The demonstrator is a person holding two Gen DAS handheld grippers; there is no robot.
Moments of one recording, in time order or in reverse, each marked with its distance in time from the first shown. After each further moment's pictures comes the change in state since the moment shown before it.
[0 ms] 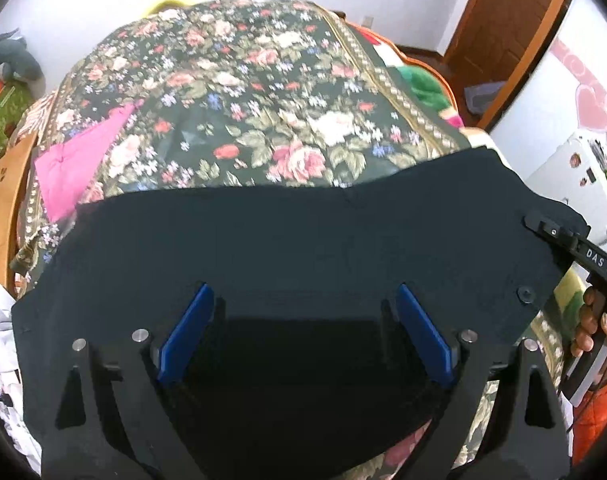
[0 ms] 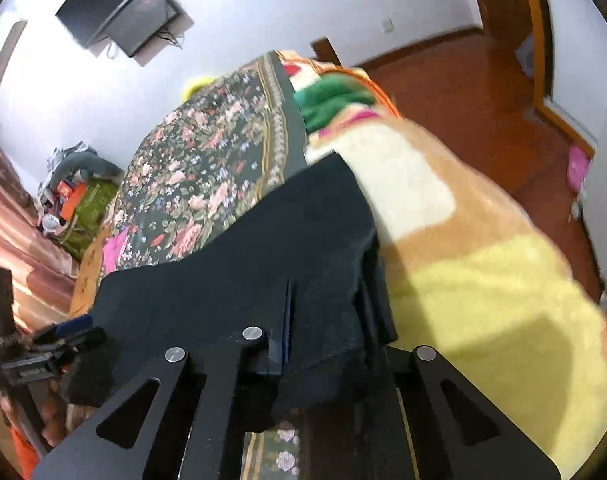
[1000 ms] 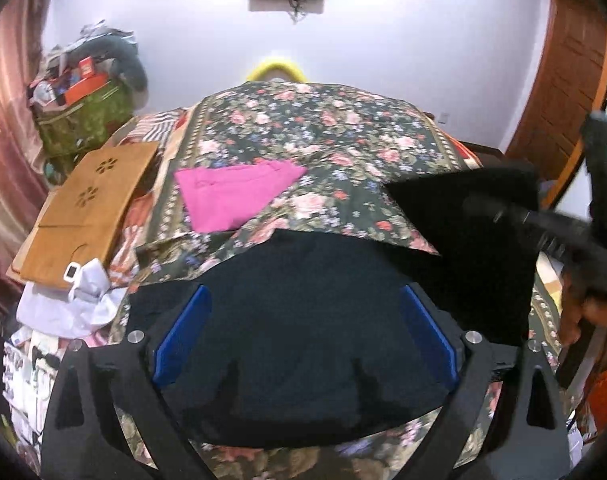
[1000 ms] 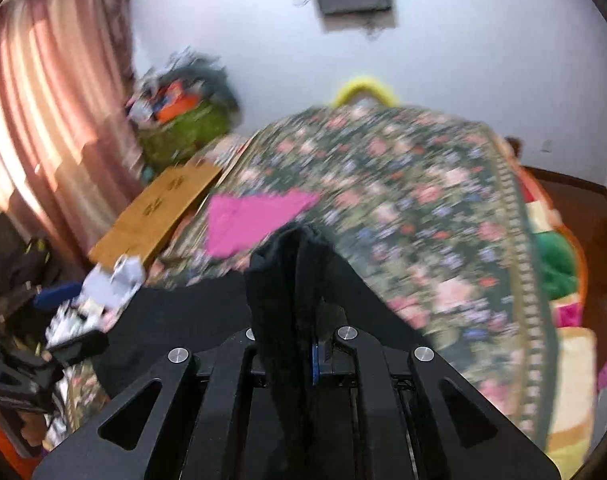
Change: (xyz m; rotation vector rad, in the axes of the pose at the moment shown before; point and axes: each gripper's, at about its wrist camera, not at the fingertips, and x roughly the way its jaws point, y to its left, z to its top) left arm -0.136 0.135 -0.058 -0.214 -0.298 0.195; right arm 0.063 0.268 -0.003 -0.563 0.075 0.225
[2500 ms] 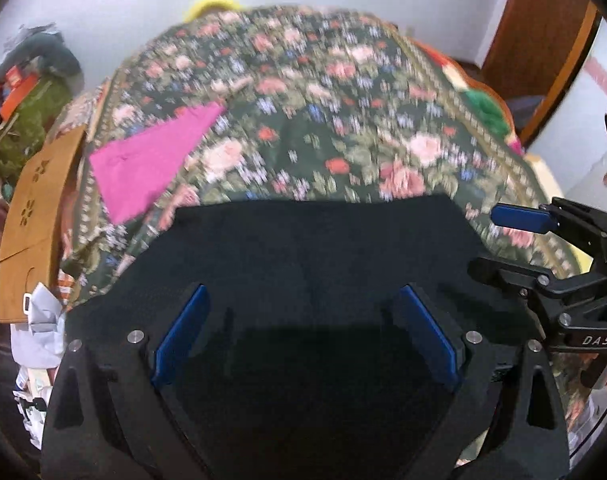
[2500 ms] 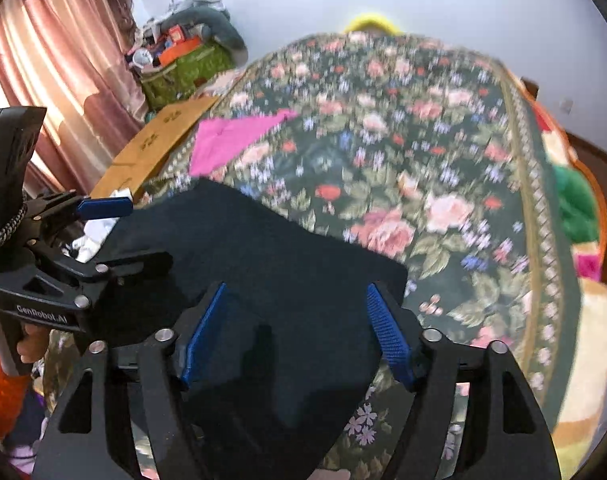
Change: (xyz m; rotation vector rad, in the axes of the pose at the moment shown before) left arm 0.125 -0.086 0.009 0.202 0.297 -0.069; right arm 0.027 -0.081 -0.045 0.020 0.193 0.053
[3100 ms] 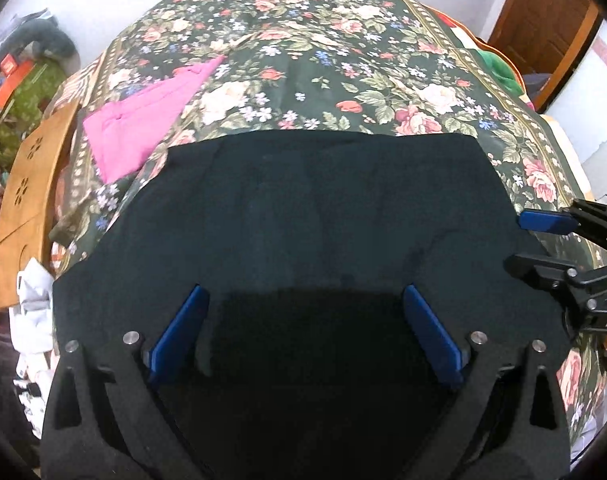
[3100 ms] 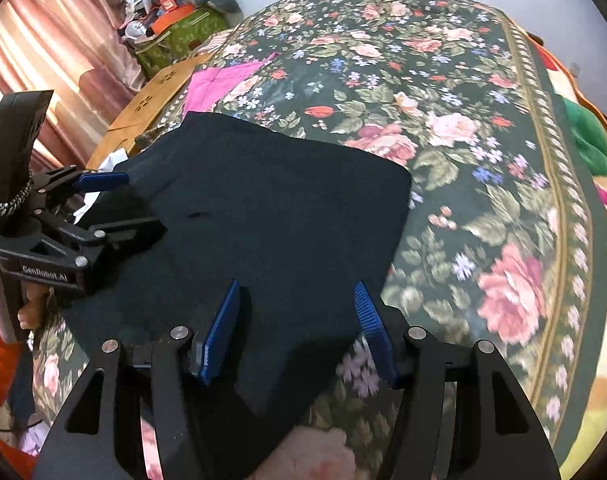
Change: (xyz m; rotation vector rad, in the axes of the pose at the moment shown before) left arm 0.019 0.010 -0.033 -0.002 0.070 0.020; right arm -0.001 -0.012 -0.046 0.033 0.096 -0.001
